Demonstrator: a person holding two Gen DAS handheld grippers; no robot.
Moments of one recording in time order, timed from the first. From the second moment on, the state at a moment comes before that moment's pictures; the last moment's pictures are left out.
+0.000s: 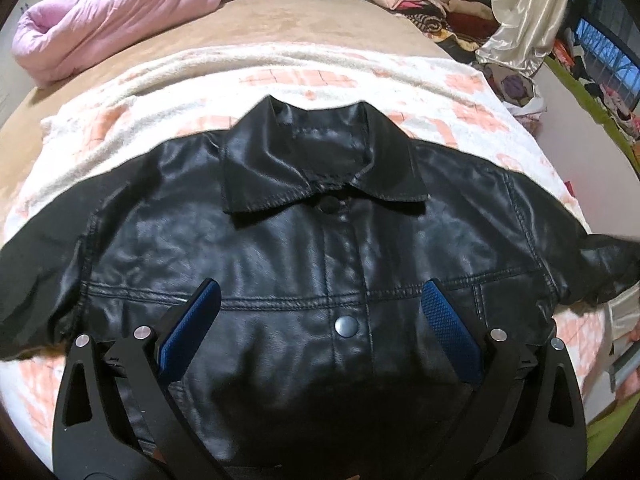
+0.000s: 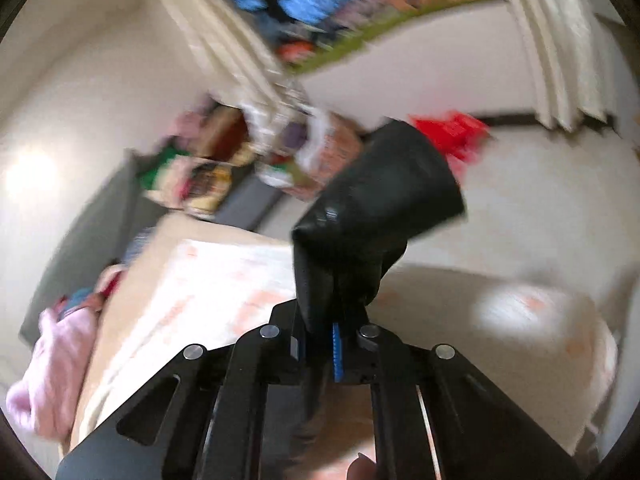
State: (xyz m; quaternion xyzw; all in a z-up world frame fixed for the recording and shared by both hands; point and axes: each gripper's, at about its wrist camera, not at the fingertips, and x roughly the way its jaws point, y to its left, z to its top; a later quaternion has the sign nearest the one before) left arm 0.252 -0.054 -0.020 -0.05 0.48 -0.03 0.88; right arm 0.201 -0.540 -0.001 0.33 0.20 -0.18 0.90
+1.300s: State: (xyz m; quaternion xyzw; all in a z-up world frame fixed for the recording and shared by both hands) left arm 0.208 0.141 0.032 -0.37 0.37 -0.14 0.84; right arm 0.217 -0.078 0.034 0.02 0.28 0.39 0.88
